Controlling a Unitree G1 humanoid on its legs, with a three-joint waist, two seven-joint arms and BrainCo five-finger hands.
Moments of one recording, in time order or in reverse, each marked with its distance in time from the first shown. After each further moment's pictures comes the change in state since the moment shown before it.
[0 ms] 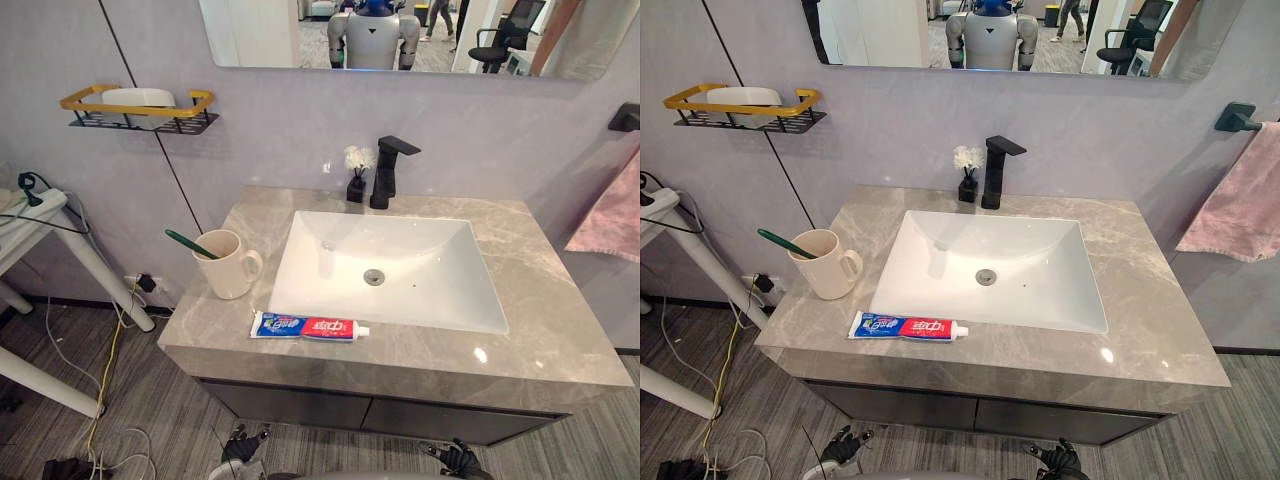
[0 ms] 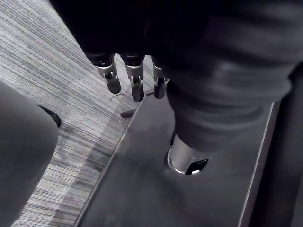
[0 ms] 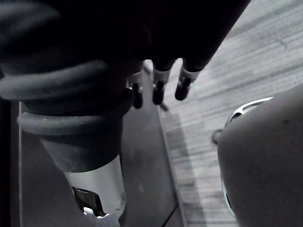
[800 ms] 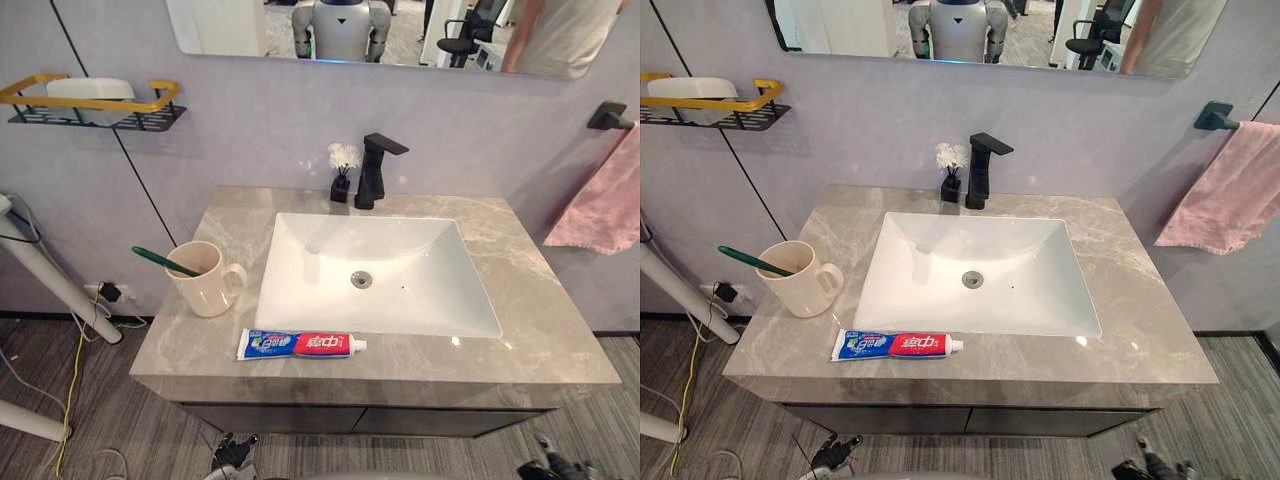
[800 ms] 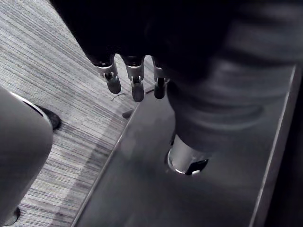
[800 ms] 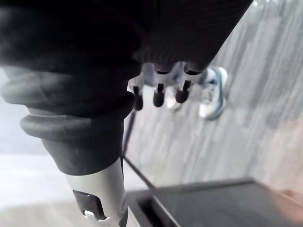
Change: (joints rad) left arm 0.010 0.003 0.078 0.000 0.002 0.000 0.028; right arm 0.096 0.025 -0.541 -0.523 0.299 -0.058 -0.228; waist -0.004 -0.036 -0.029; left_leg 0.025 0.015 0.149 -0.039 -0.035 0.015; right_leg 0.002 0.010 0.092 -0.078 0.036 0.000
